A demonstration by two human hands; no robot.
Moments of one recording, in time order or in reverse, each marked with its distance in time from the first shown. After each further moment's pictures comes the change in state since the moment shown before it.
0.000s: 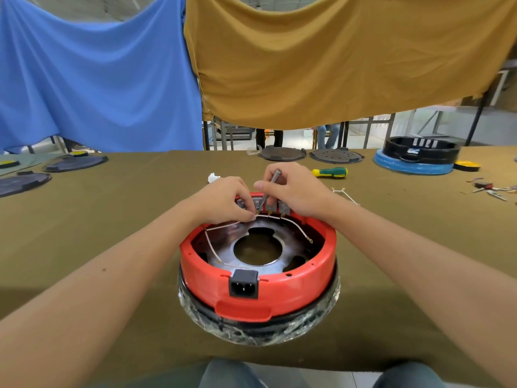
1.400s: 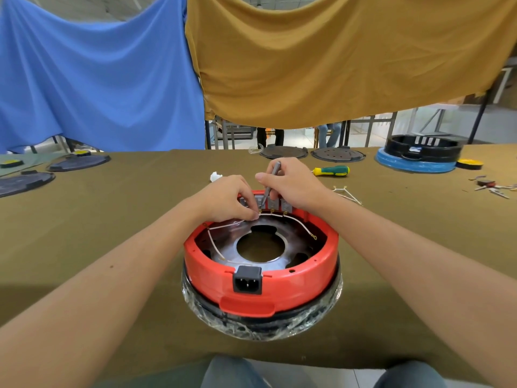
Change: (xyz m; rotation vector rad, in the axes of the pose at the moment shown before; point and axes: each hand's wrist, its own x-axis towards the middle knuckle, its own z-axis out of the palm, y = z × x) left_hand -0.001 0.002 -0.001 -0.057 -0.035 -0.037; right_hand 0.013 0.001 0.009 0.041 0.087 0.108
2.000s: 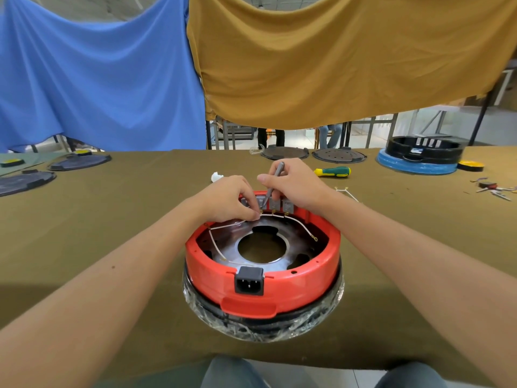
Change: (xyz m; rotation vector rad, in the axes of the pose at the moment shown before) left_hand -0.001 0.000 -0.001 0.002 -0.003 0.003; right_hand -0.001 -0.002 -0.003 0.048 -0.034 0.027
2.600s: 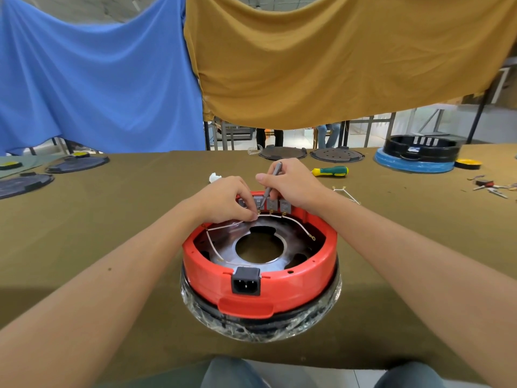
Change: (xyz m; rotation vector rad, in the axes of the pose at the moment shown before) left_hand 0.000 0.001 0.000 0.015 0.005 0.011; right_hand 0.001 -0.001 0.001 0.001 0.032 0.050
